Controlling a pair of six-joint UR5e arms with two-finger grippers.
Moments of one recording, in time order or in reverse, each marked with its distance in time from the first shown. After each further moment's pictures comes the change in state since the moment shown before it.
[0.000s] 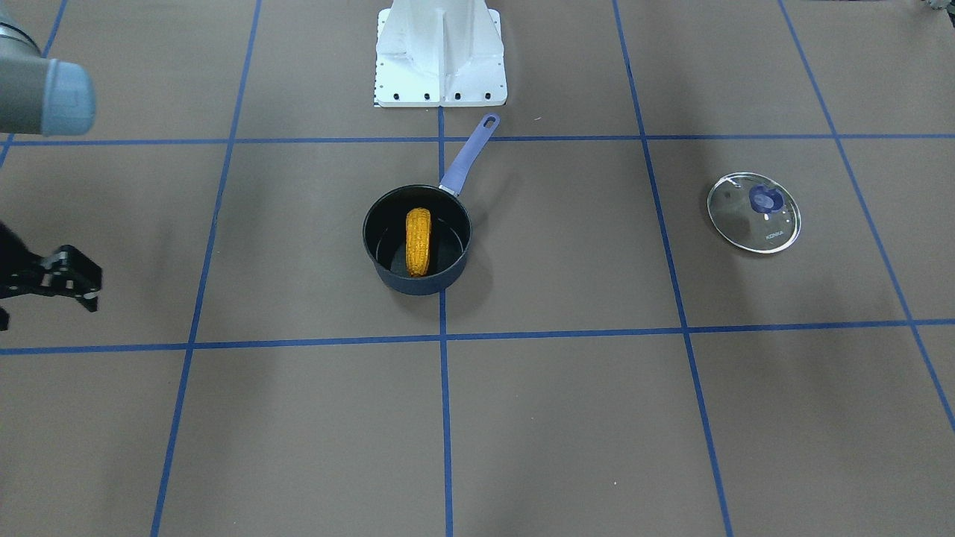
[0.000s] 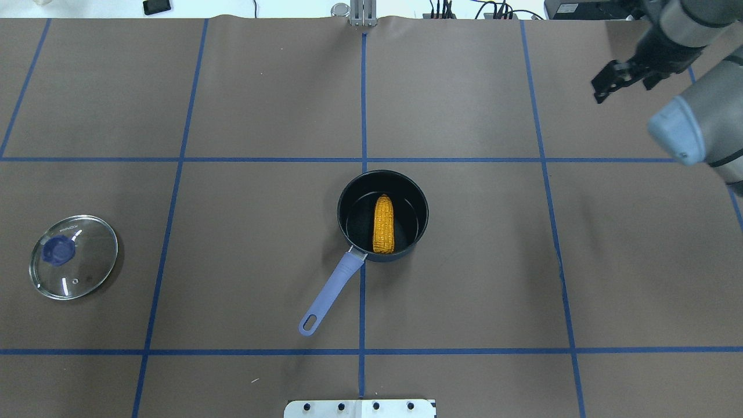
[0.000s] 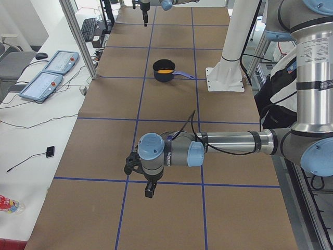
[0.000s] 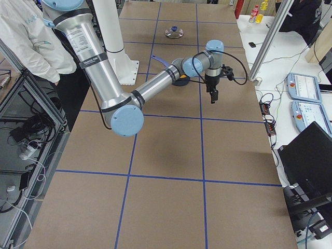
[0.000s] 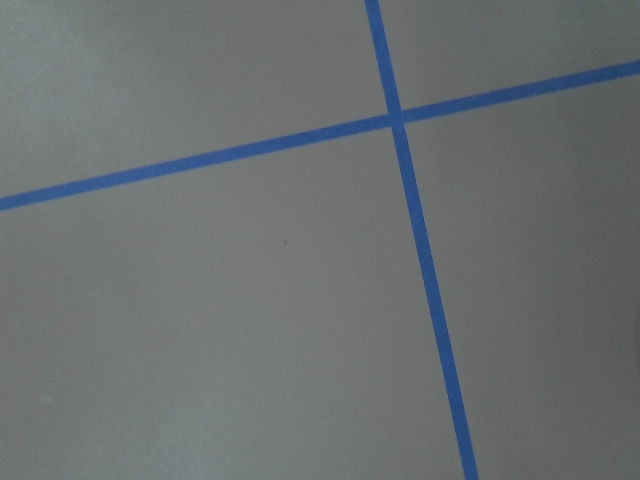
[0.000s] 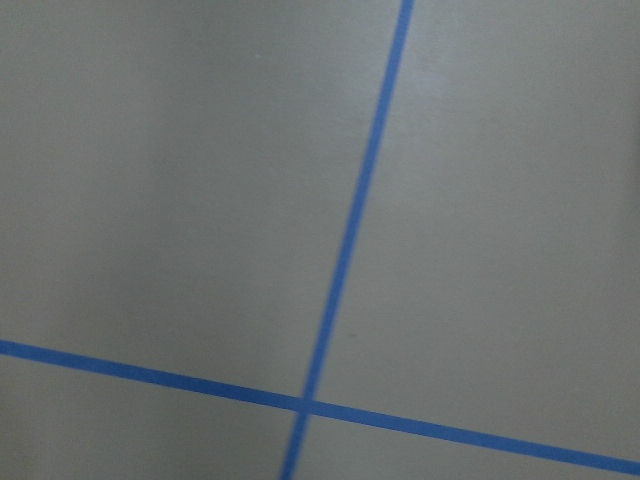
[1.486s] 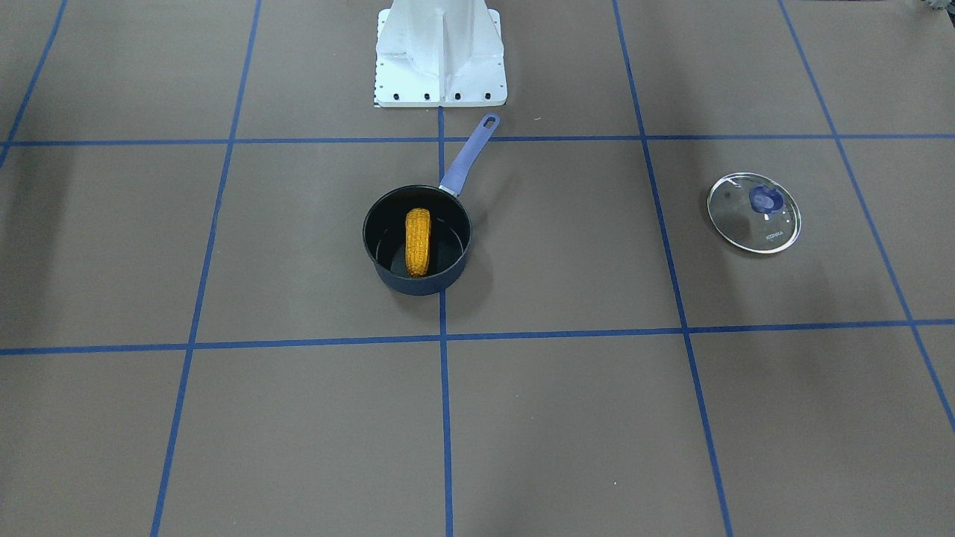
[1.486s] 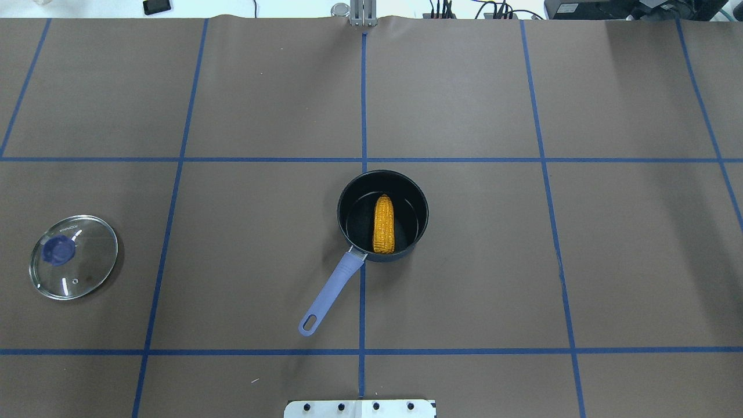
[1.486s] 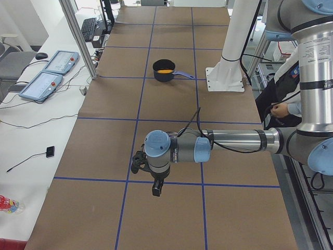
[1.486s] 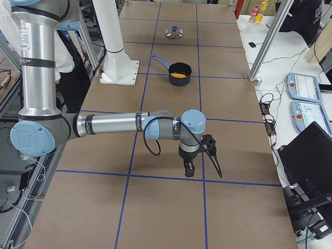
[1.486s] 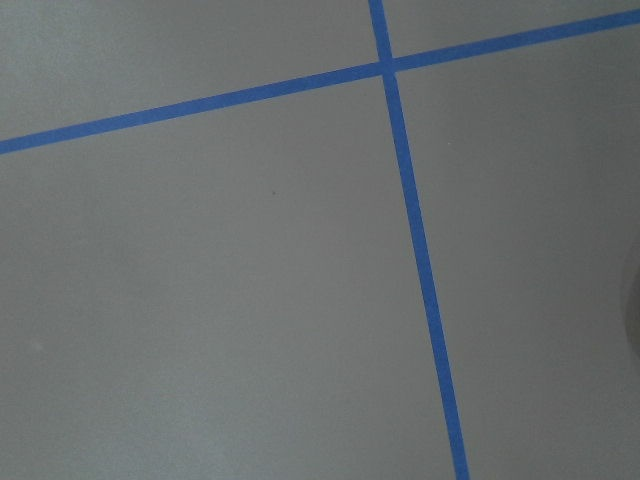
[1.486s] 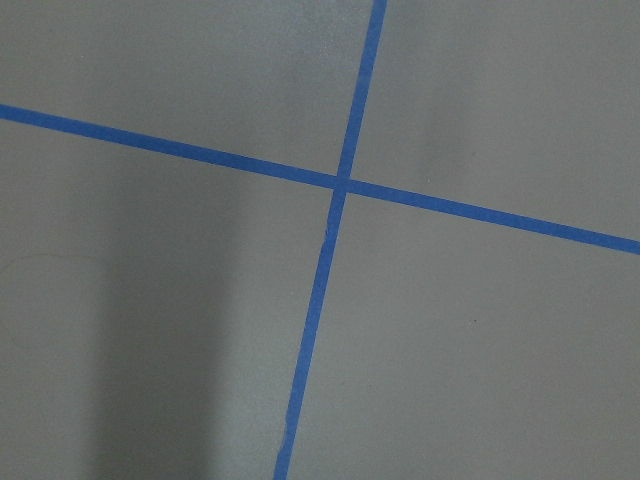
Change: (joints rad) left arm 0.009 0.025 -0.054 0.068 0.006 0.003; right arm 0.342 -0.398 -0.008 0.036 0.090 -0.412
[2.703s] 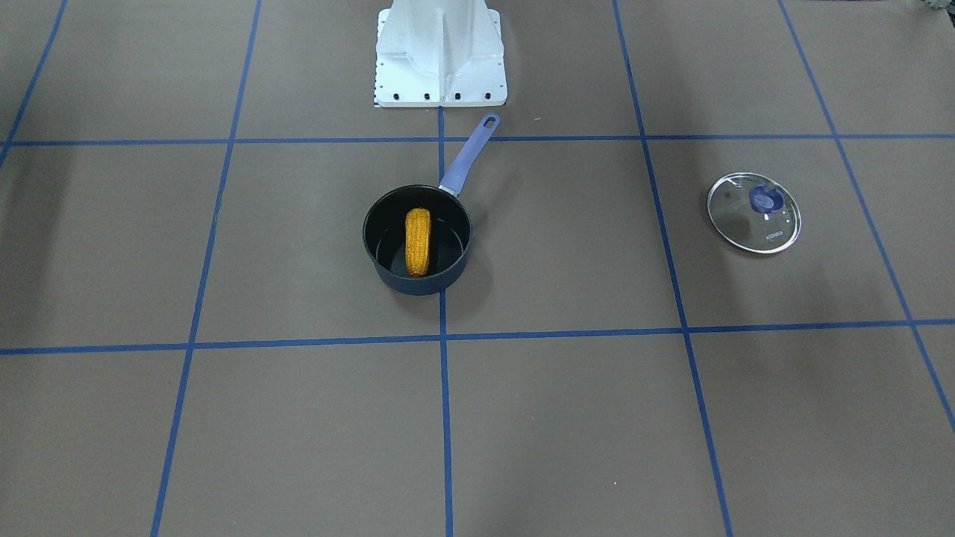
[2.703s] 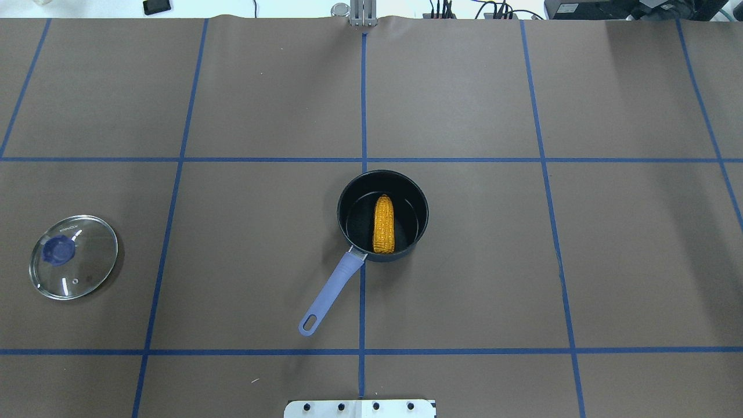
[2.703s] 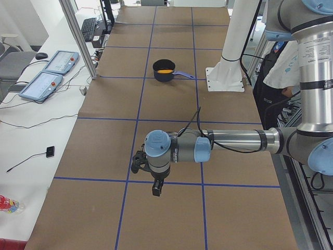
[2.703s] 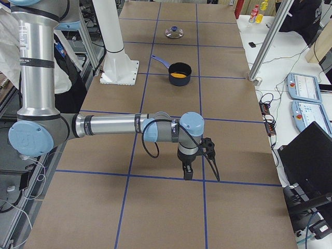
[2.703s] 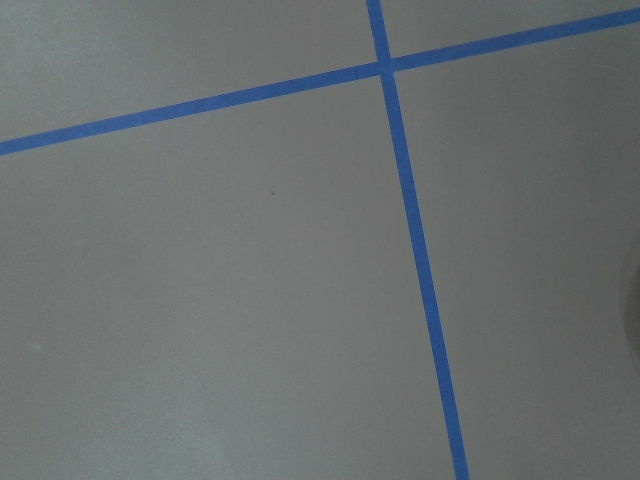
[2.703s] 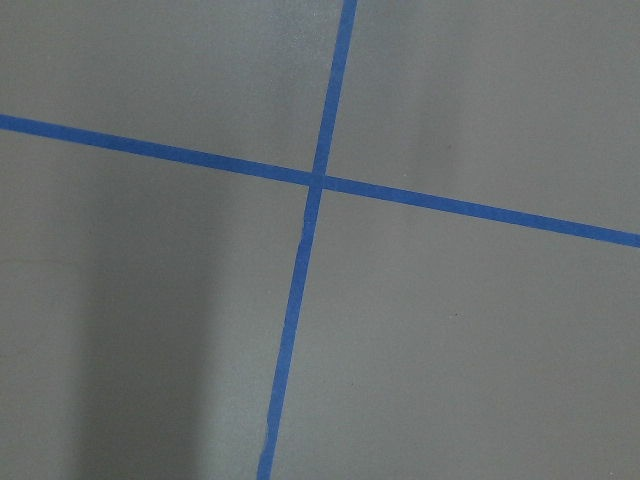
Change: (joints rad) left arm 0.000 0.000 -0.001 0.000 0.000 0.001; right arm 0.003 -0.008 -0.008 0.009 -0.021 0.027
